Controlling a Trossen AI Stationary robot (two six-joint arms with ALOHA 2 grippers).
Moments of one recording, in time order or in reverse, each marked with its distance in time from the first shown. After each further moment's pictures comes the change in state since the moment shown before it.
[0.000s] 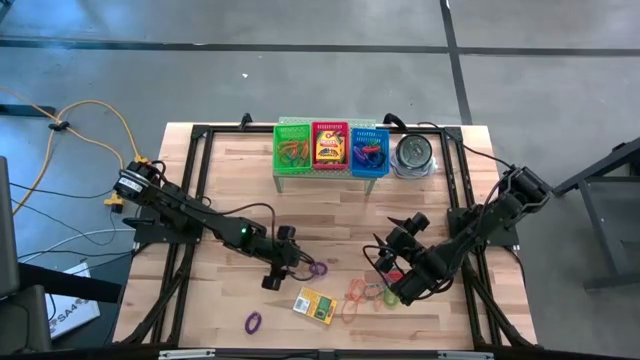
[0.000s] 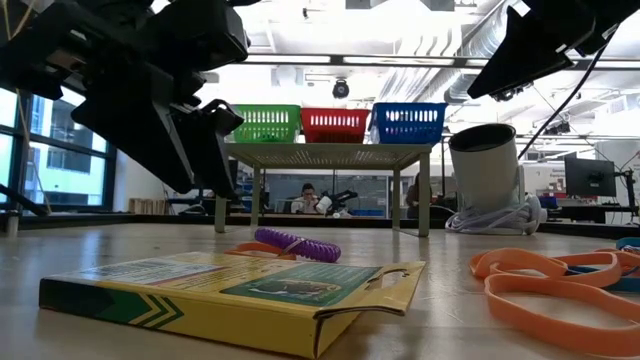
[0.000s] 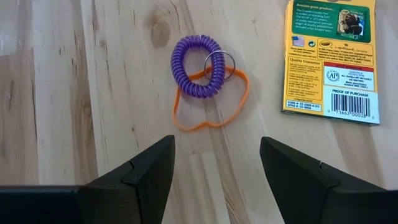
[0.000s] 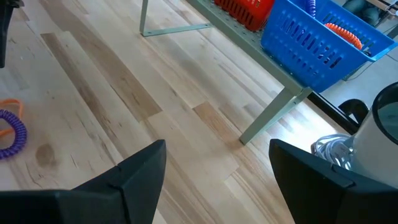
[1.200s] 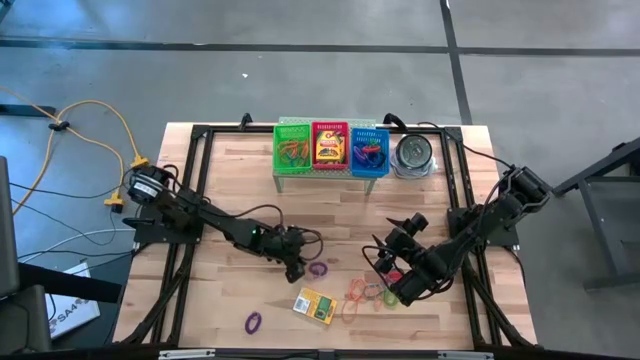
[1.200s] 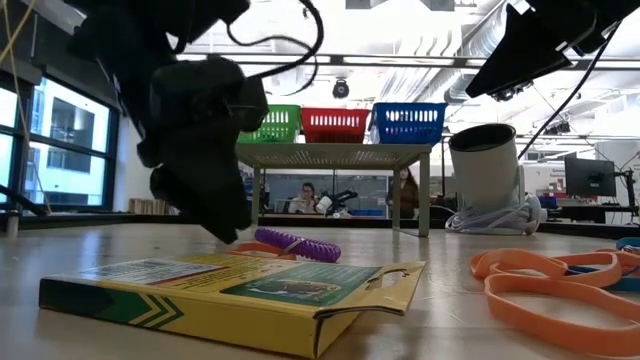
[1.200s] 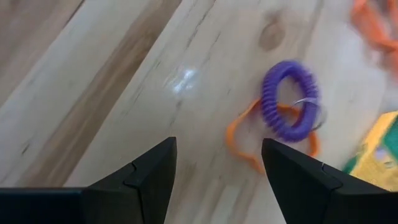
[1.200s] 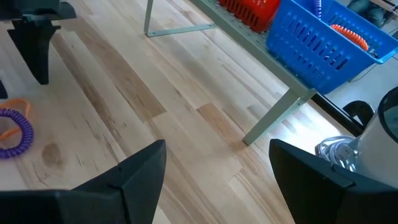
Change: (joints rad) left arm 0.039 0.115 -0.001 0.082 -0.090 -0.713; right arm 0.000 -0.001 0.001 0.026 -0.003 -0.026
